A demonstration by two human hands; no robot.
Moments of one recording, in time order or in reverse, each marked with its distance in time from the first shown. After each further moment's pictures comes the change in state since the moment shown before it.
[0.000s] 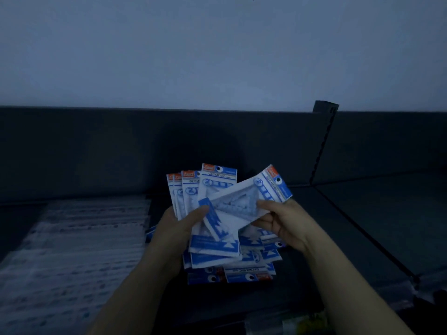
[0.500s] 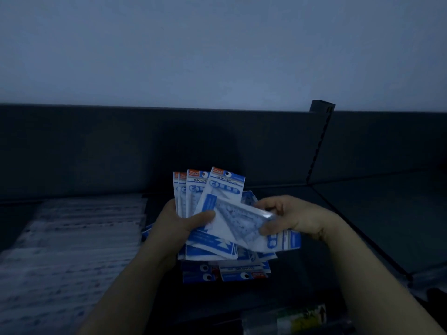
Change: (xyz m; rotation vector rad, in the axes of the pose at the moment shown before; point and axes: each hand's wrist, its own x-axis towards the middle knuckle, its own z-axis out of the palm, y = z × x) left_hand 0.003 0.005 0.002 0.203 -0.050 0.055; right_hand -0.002 -0.031 -0.033 -0.717 -0.389 0.098
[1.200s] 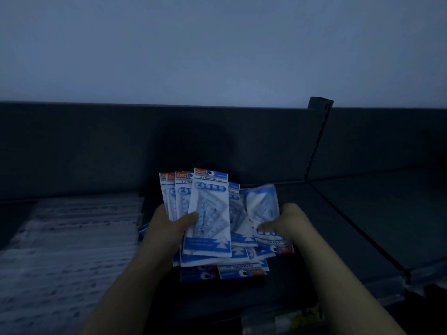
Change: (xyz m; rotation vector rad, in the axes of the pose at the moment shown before) left_hand 0.009 -0.022 -0.009 -0.056 0.149 -0.026; right_hand 0.018 0.019 0.025 -0.146 0.605 0.449
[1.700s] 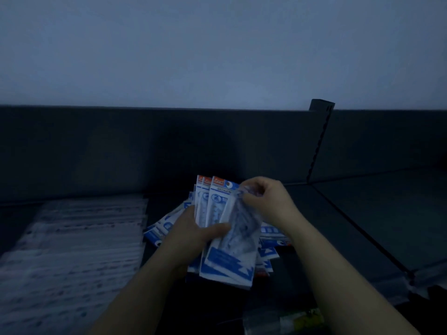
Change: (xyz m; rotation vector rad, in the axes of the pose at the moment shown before) left_hand -0.014 0.010 0.019 0.222 -0.284 0.014; right_hand -0.017 -0.043 0.012 0.274 0.063 -0.553
